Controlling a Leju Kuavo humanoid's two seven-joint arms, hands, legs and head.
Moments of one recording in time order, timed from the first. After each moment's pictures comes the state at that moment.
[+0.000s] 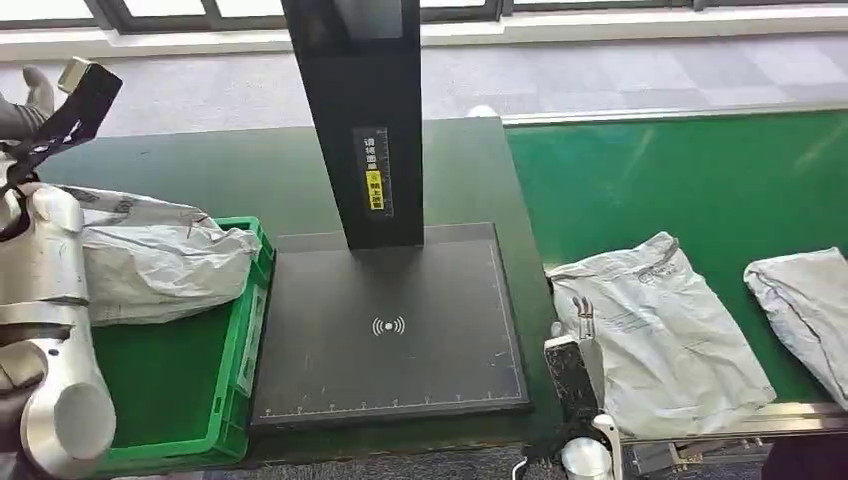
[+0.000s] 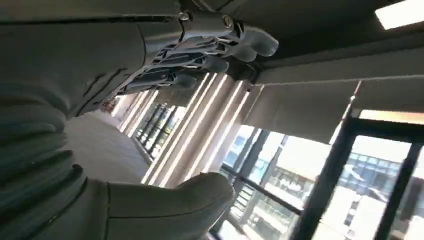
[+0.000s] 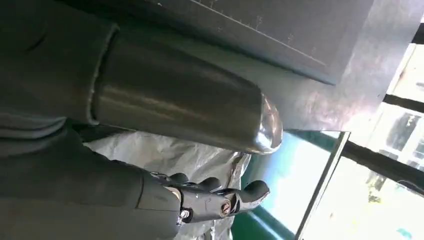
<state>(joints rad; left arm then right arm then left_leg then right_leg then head) -0.83 0.19 0.35 -1.09 -1.28 0.42 0.01 -0.05 0.29 -0.21 -1.12 0.70 -0.25 -0.56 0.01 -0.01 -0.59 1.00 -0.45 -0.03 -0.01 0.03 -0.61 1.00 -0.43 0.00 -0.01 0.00</state>
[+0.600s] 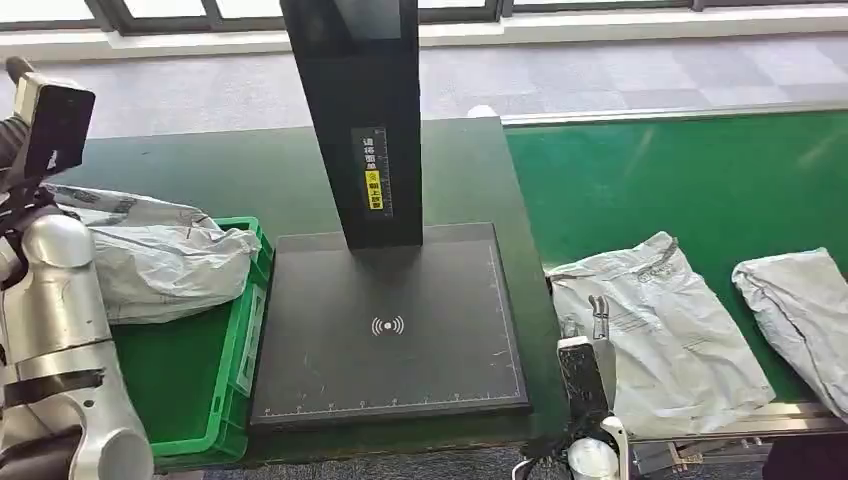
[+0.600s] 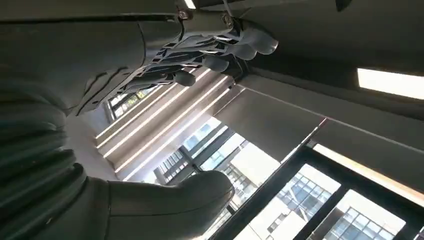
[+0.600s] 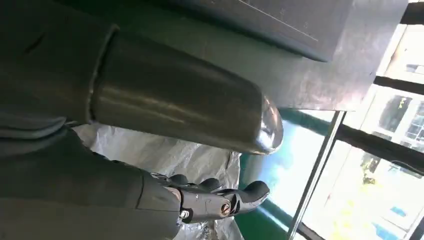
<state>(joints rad) -0.69 0.09 0.34 -1.41 -1.06 0.44 -0.08 -0.05 0.29 -0.22 -1.14 0.68 -0.27 -0.58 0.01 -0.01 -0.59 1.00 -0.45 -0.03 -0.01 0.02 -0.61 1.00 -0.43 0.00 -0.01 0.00</state>
